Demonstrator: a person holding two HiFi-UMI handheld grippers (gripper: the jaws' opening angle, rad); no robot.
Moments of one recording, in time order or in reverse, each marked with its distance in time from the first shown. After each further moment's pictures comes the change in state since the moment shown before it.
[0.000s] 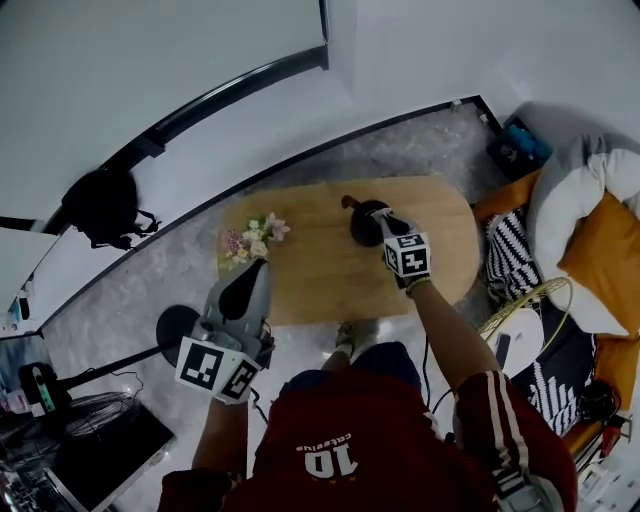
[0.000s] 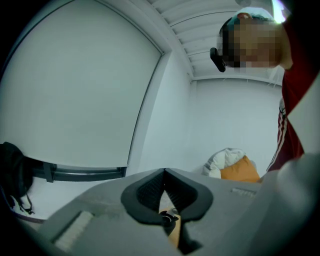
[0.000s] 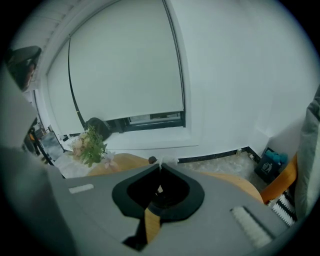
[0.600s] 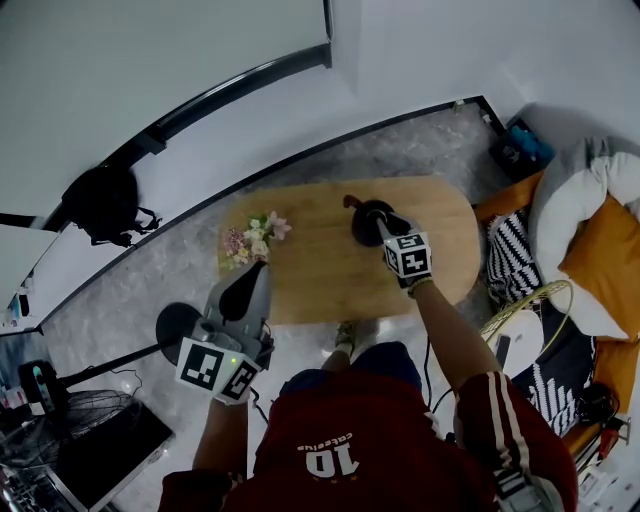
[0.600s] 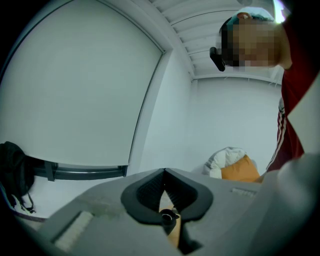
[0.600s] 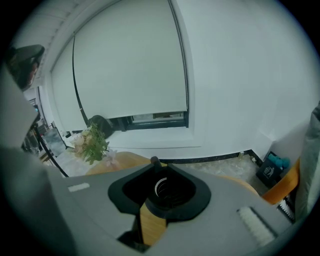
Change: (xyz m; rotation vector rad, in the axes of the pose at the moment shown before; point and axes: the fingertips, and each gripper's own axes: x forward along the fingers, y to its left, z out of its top) left arm 0.000 0.002 -0.004 -0.005 0.015 0.009; right arm 0.004 0.004 0.001 -0.040 0.006 0.026
